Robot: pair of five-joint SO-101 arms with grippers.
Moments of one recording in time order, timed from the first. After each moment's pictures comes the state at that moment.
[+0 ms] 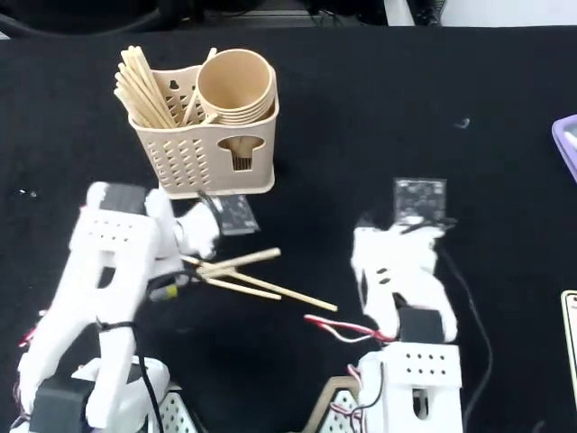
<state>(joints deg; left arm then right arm) 1.6 -27.3 31.2 96.0 -62.8 4.8 -75.4 84.1 36.1 -1.9</state>
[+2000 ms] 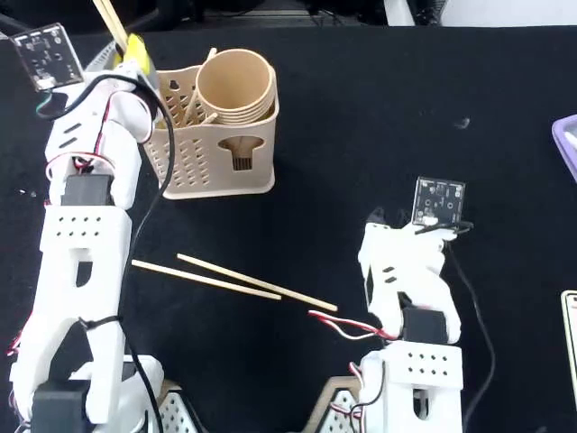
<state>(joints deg) -5.9 -27.9 28.1 11.6 14.8 6.2 -75.4 84.1 35.5 -3.6</state>
